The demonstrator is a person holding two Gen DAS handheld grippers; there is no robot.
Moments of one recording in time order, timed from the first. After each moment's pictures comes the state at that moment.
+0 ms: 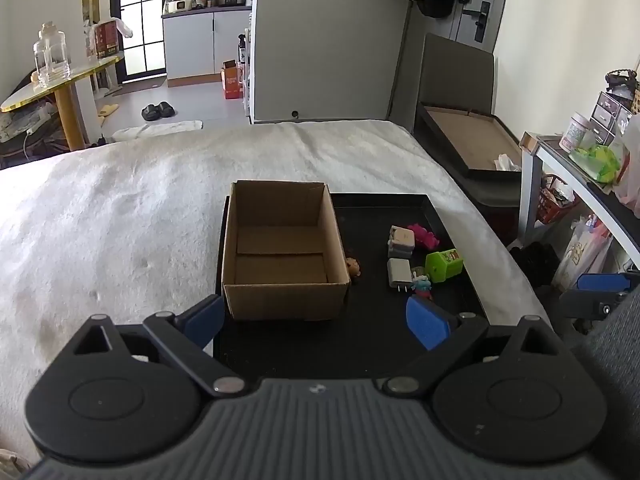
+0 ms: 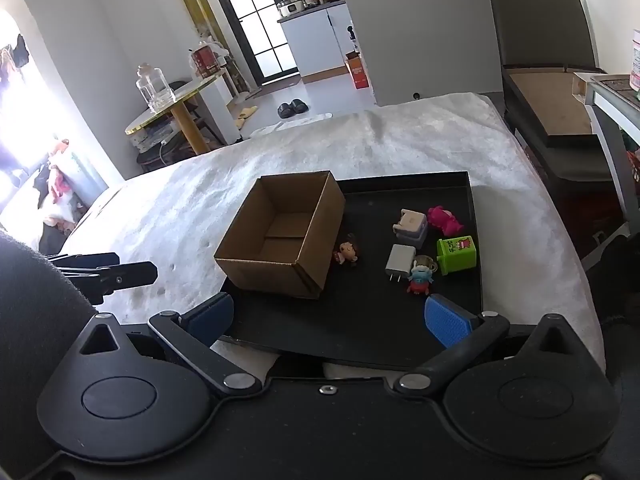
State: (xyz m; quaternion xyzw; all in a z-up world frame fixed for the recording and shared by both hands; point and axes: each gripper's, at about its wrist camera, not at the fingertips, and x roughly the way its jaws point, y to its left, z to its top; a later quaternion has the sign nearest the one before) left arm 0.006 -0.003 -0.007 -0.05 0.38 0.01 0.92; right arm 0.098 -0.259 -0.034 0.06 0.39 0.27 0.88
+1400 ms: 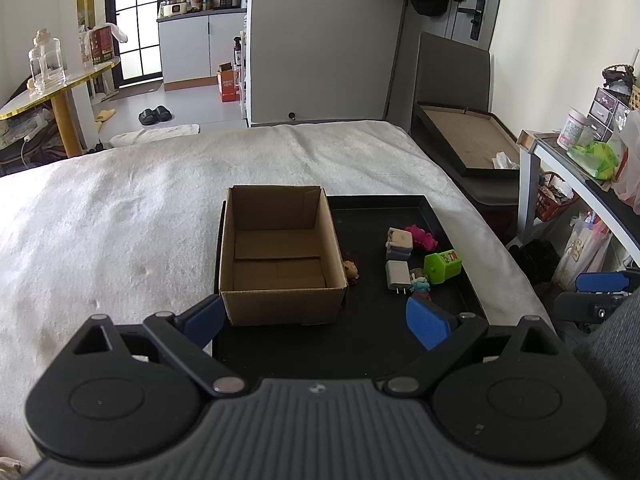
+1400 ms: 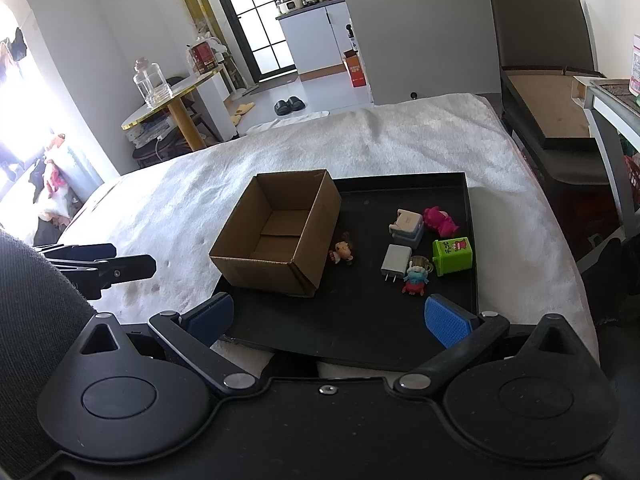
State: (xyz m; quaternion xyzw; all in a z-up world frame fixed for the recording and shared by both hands) left arm 0.009 -0.007 -0.006 -0.04 0.38 0.01 0.93; right arm 0.098 -0.256 -0.033 0.06 0.39 0.27 0.88
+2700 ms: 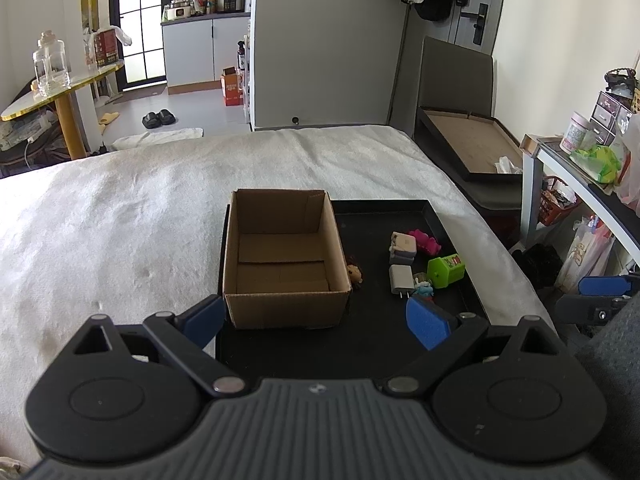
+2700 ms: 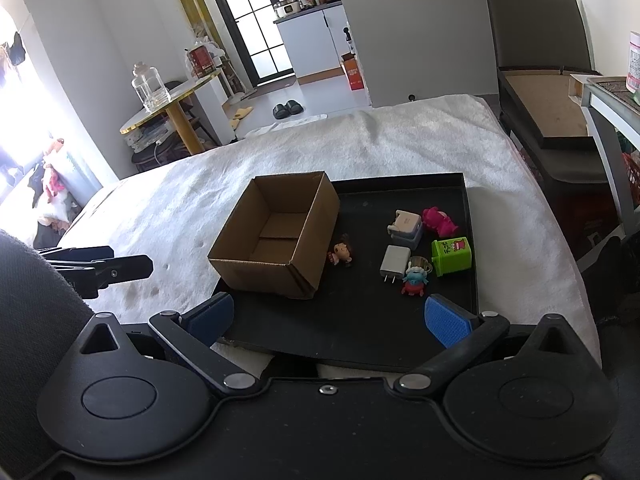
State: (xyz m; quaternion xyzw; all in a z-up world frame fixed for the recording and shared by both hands) left arm 0.007 -0.003 -0.004 -0.04 0.37 0.01 0.93; right arm 0.098 -0.256 -0.034 0.05 0.39 0.26 0.88
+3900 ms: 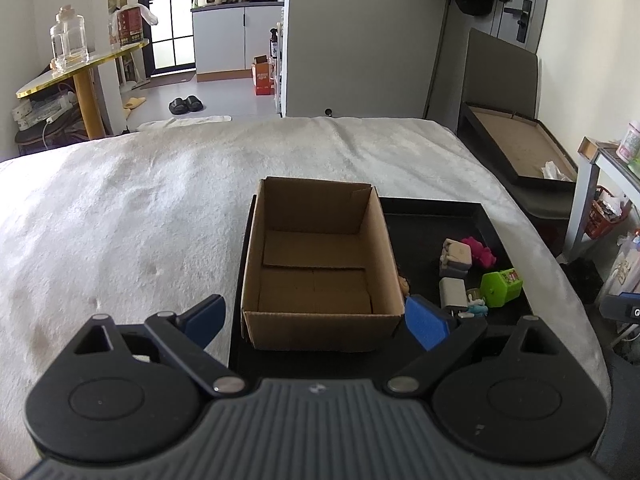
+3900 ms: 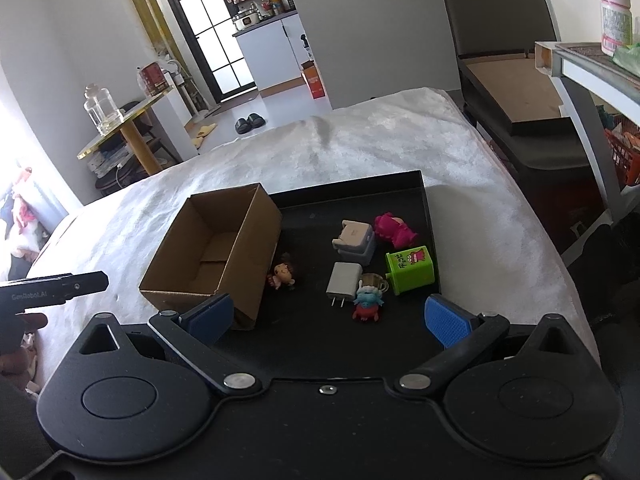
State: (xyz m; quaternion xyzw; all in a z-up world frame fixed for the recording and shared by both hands) left arm 0.066 0.018 -0.061 -0.05 0.37 0.06 0.92; right arm 0.154 -0.277 -0.088 0.08 0.39 0.21 0.89
